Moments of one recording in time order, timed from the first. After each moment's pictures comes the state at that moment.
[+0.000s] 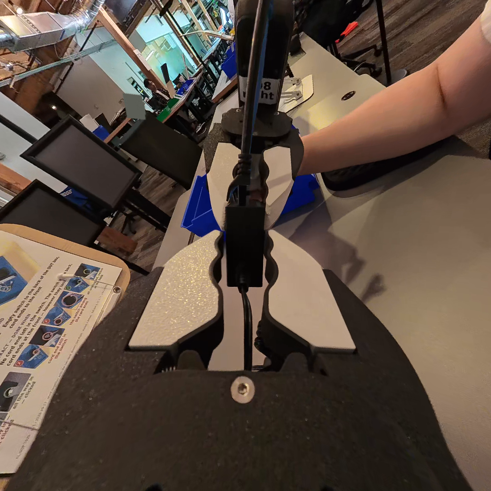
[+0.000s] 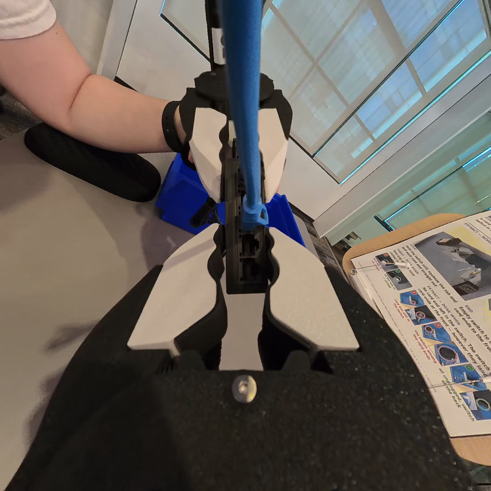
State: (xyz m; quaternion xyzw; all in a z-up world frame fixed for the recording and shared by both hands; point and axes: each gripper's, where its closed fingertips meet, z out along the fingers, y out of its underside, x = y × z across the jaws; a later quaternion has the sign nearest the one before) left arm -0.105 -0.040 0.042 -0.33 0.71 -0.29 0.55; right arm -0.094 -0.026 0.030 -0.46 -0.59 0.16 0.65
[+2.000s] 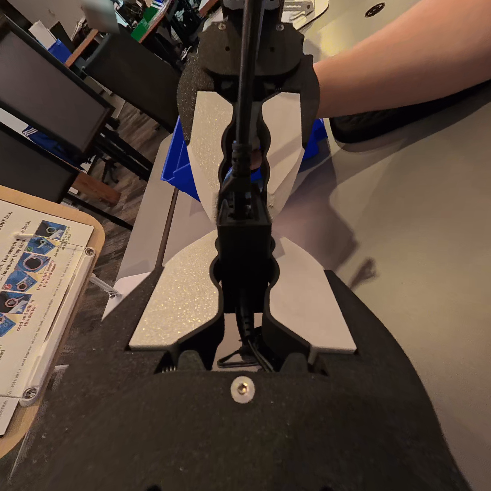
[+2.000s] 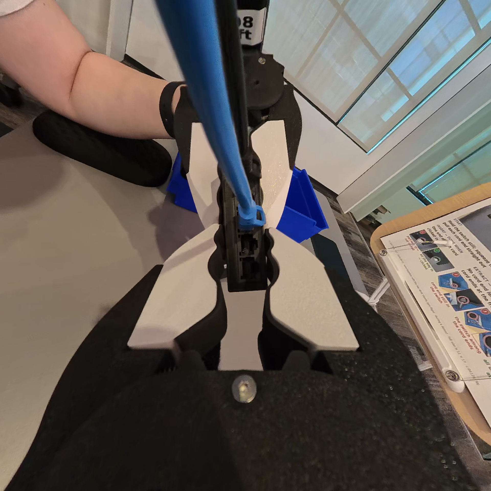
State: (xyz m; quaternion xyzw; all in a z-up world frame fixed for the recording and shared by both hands) left arm -0.090 -0.020 -0.001 -0.41 0.73 -0.23 0.49; right arm -0.101 -0.018 0.009 -0.51 -0.60 0.17 0.60
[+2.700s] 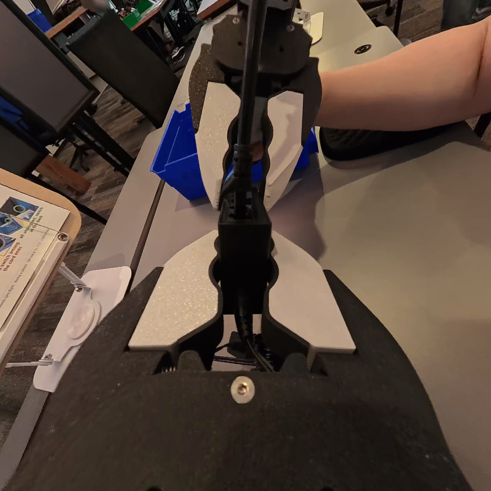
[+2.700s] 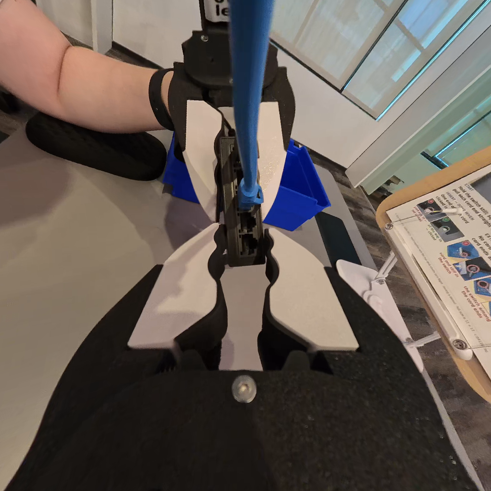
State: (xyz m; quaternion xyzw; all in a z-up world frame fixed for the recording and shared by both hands) left arm -0.097 -0.015 0.004 -0.44 0.71 -0.29 0.46; right arm -0.091 -0.010 0.009 -0.56 -0.58 0.18 0.57
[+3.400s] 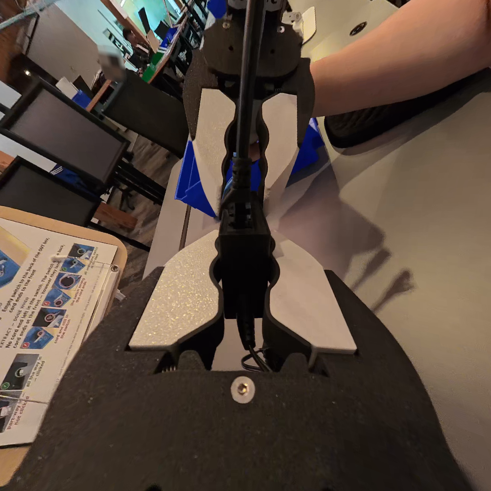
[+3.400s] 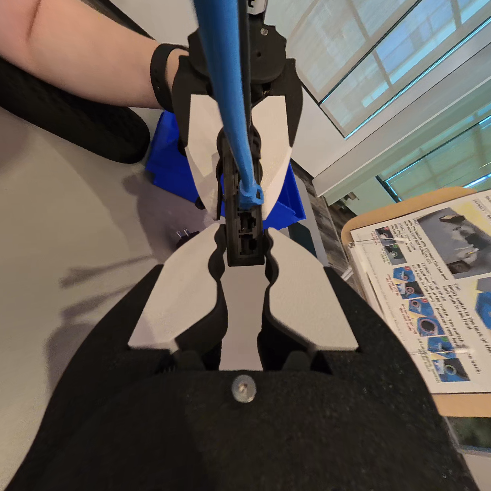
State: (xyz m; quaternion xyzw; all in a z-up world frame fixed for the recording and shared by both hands) left arm -0.104 -0.022 0.015 -0.35 0.74 -0.23 0.52; right arm -0.099 -0.017 0.018 -0.51 -0.61 0.08 0.60
